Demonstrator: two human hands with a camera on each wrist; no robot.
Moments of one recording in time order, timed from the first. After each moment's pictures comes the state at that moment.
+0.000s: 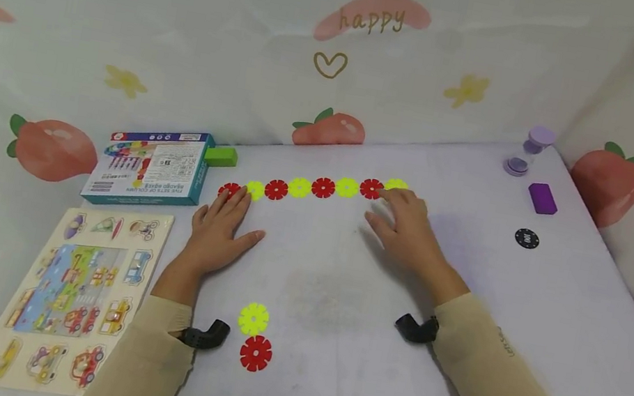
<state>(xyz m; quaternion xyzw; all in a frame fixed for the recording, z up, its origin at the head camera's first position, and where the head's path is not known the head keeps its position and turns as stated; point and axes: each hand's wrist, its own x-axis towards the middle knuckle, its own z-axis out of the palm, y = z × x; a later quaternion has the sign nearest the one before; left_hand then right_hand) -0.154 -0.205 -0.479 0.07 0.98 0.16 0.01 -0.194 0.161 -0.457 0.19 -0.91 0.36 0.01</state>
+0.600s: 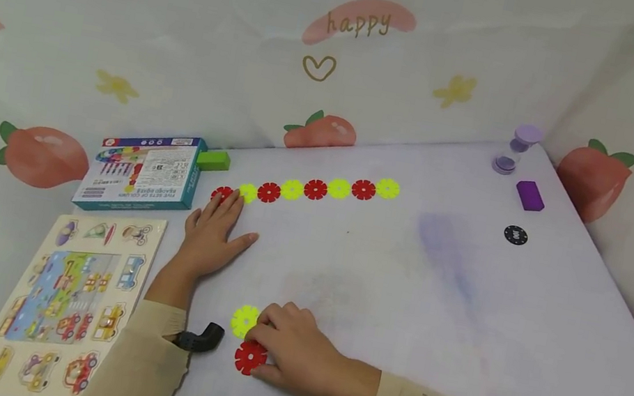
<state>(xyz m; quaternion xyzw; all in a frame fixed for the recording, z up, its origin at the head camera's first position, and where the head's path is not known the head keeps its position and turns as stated) -0.154 -0.203 -0.476 0.07 0.99 0.16 0.01 -0.031 0.049 -0.468 0.45 -0.84 0.29 -0.08</state>
